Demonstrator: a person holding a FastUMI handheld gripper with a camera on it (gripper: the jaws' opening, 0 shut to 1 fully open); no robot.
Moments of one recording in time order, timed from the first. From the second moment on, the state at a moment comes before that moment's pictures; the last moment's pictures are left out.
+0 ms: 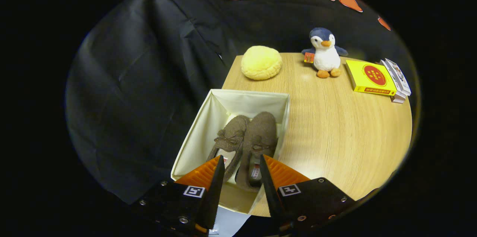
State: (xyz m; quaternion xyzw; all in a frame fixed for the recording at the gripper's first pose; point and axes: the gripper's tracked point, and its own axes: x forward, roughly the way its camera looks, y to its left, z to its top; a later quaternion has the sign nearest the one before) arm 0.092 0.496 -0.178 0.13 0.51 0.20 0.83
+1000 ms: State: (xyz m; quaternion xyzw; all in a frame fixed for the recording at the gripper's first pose) arm 0.160 0.172 -0.014 0.06 0.11 0.10 0.99
